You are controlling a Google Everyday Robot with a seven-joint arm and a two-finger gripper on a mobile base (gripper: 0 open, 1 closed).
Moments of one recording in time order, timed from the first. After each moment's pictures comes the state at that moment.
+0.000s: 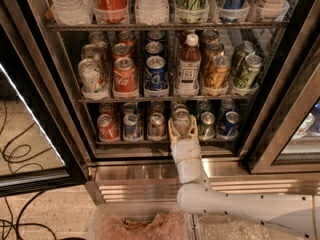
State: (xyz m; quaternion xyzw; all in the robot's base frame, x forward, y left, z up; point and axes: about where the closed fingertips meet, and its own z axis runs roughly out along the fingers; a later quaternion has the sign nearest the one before) arm 0.645 -0.084 0.669 -0.07 0.61 0.02 0.79
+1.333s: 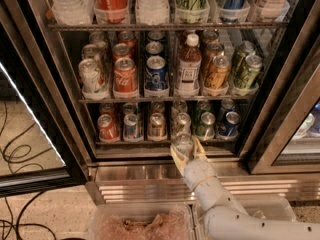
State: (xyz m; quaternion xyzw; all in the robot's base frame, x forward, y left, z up) arm 0.563 -0.080 0.647 -0.16 0.68 0.11 0.71
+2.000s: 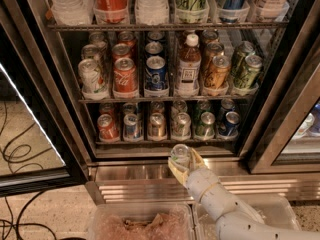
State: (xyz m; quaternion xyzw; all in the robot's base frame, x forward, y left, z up) arm 0.527 -0.074 0.625 -0.21 0.71 0.16 0.65
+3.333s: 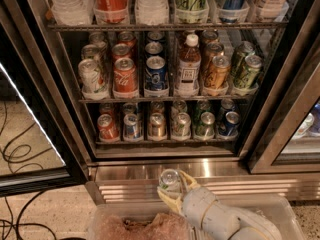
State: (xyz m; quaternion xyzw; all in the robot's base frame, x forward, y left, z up) arm 0.439 -0.033 0.625 -0.31 0.74 0.21 0.56
